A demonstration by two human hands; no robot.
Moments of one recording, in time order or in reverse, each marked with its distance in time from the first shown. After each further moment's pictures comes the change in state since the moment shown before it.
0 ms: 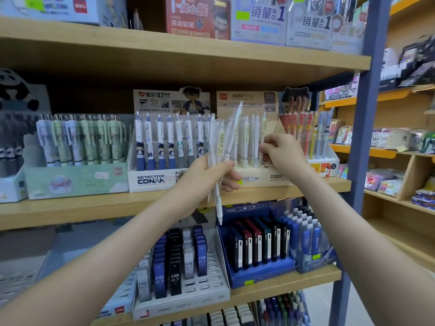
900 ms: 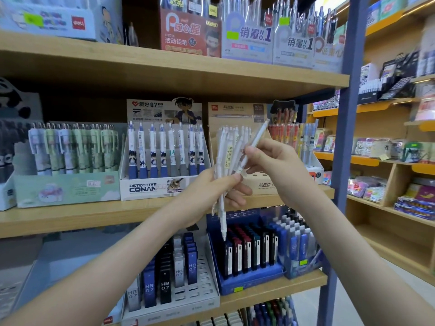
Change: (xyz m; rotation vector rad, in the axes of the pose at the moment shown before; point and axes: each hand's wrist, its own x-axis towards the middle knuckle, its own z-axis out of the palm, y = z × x) left_hand -0.005 0.008 0.019 -0.029 -0.167 0.011; right_hand -0.059 -0.042 -0.024 0.521 -0.145 -0.101
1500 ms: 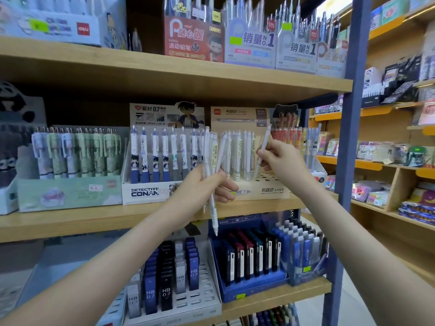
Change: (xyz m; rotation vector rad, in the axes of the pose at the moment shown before) left_hand 0.005 -0.004 -0.017 0.053 0.162 0.010; right_hand 0.046 0.031 -0.023 -0.553 0.143 0.007
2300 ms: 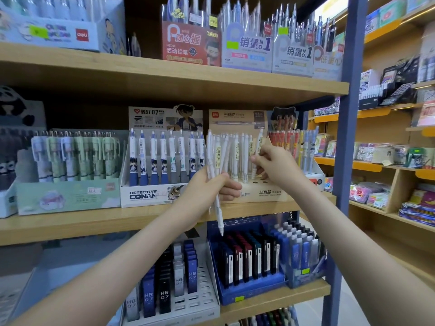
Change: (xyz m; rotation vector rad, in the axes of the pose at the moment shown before) left_hand 0.007 0.002 0.015 -0.077 0.061 -0.031; right_hand 0.002 -0.004 0.003 -0.081 -0.101 0.034
